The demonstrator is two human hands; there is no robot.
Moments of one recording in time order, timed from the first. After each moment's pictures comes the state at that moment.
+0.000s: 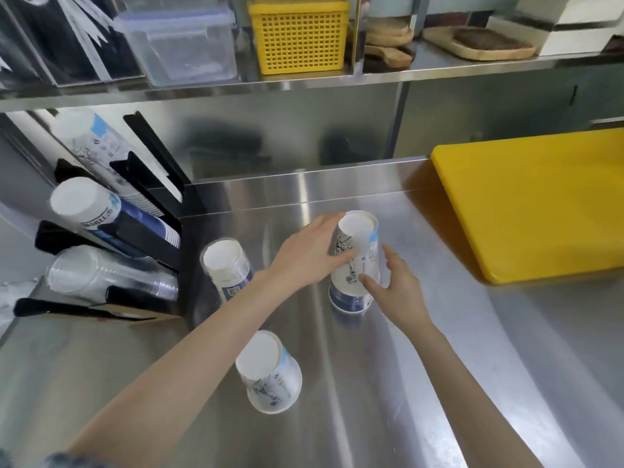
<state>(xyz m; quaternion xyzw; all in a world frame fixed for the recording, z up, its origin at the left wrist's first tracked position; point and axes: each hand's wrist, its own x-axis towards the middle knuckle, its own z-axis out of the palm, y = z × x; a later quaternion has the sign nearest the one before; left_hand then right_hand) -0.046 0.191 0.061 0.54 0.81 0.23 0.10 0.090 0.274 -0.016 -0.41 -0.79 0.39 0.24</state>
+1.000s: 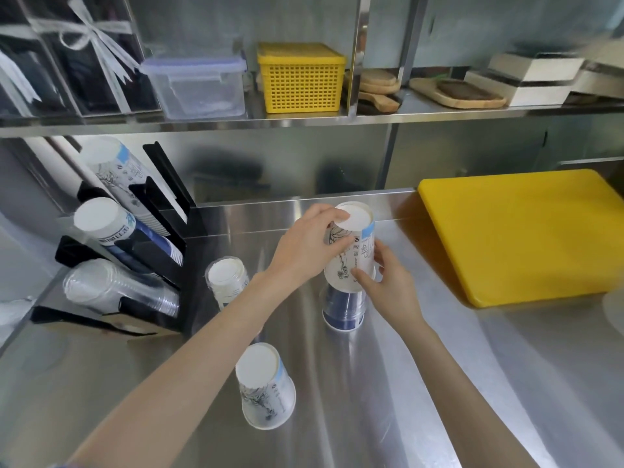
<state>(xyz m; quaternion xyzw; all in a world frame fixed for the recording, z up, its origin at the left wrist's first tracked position) -0.039 0.185 0.104 0.52 0.77 0.37 0.04 0.082 0.267 0.038 -0.36 -0.79 0.41 0.30</state>
